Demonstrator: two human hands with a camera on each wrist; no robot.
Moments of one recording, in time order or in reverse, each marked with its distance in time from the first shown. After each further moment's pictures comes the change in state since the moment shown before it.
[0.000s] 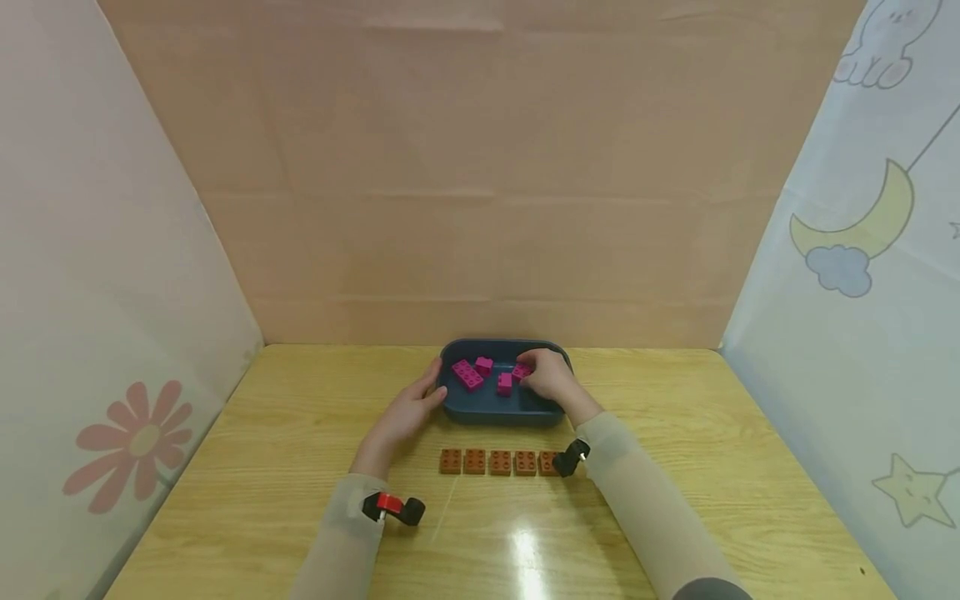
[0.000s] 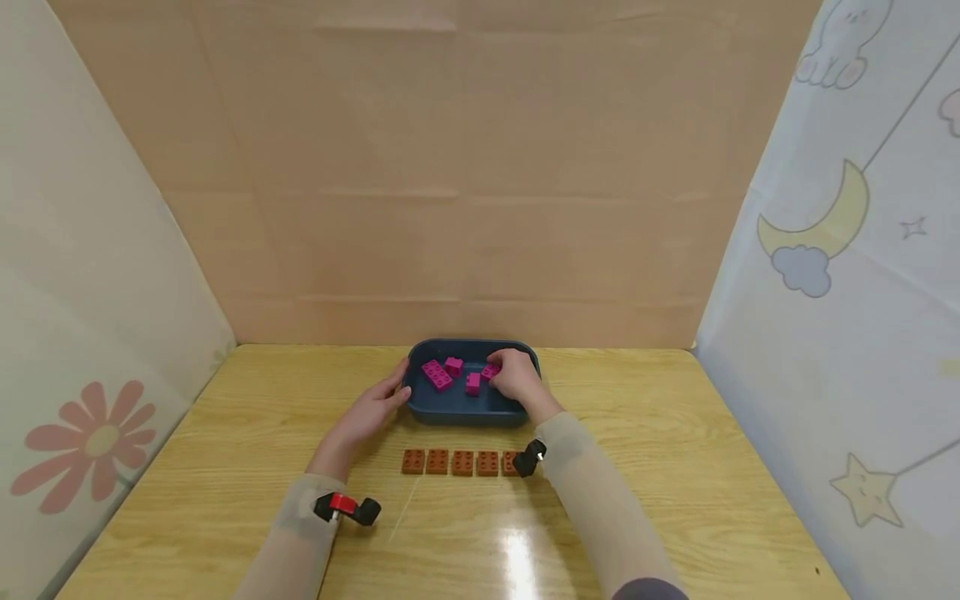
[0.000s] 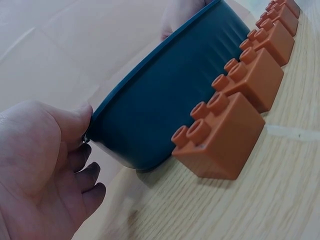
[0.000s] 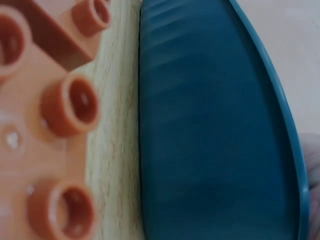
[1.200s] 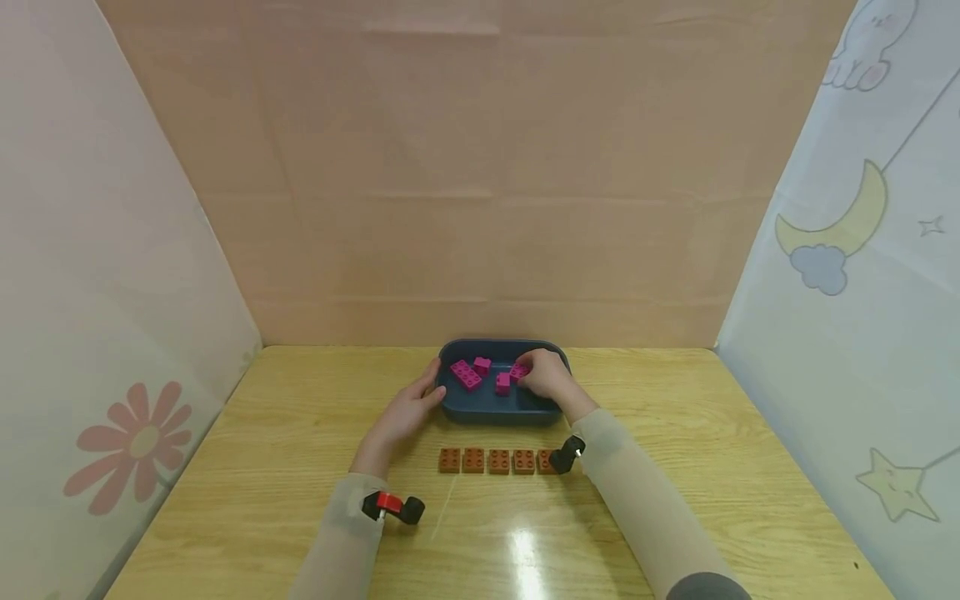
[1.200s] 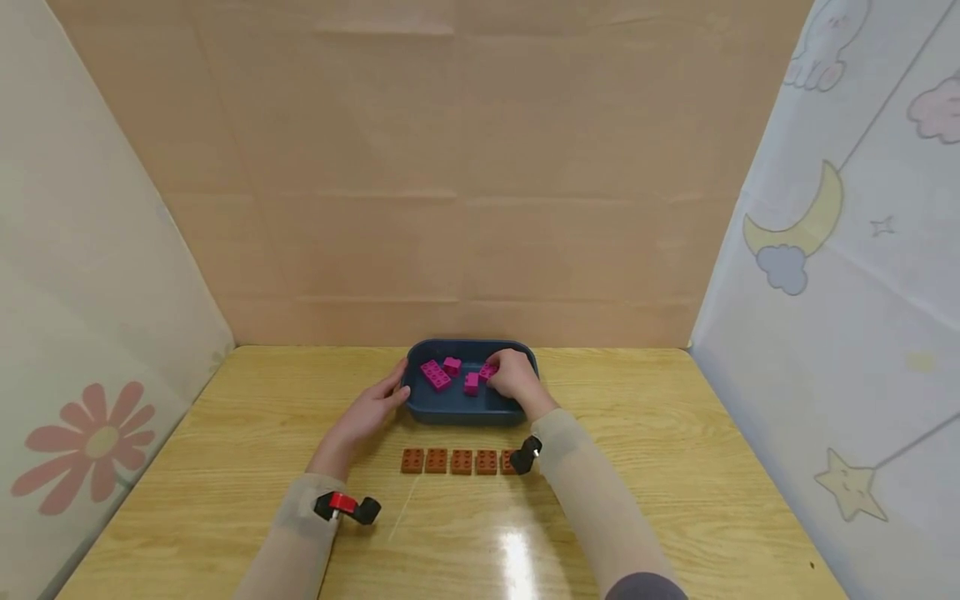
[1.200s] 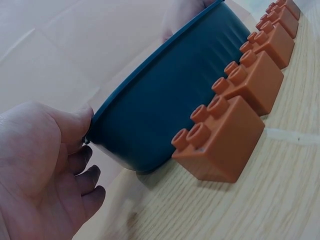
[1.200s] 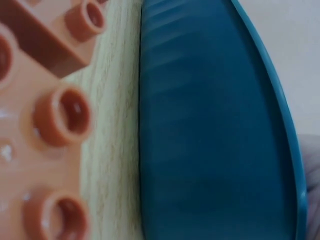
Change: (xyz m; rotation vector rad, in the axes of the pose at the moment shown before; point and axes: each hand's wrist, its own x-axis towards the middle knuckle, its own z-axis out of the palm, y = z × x) left_hand 0.005 -0.001 0.001 0.027 0.026 -0.027; right_hand 0.006 -0.003 -0.001 -0.031 -0.034 0.067
